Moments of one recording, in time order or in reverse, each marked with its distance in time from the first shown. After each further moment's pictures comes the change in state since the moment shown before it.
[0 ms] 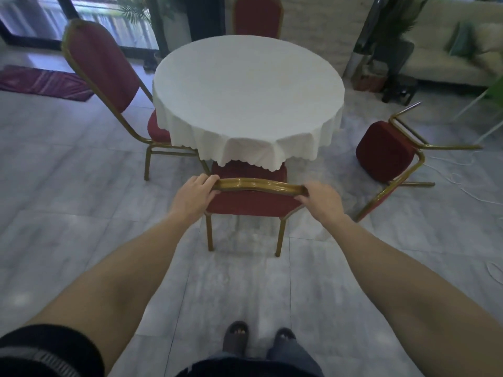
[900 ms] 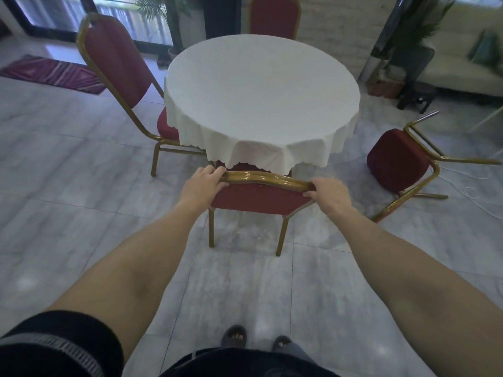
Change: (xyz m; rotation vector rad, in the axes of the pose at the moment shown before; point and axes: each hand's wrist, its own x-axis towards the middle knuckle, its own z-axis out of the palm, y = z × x) left_hand 0.037 -0.003 -0.007 -0.011 -0.061 -0.137; right_hand 0.053 0.001 -0.011 -0.116 -0.085 -0.015
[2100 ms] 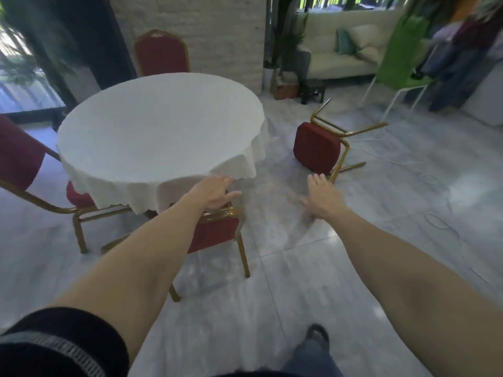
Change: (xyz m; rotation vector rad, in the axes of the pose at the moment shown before) left_hand 0.106 0.179 -0.002 0.168 -0.373 0.491; right_hand -0.043 0.149 0.000 0.013 0.043 0.372
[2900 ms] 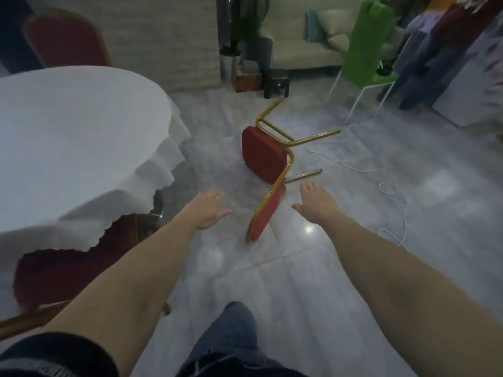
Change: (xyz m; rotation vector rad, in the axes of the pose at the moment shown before) left_hand 0.360 0.261 0.040 -0.039 -0.130 0.000; right_hand 0.211 0.386 -0.034 -0.041 -0.146 0.011
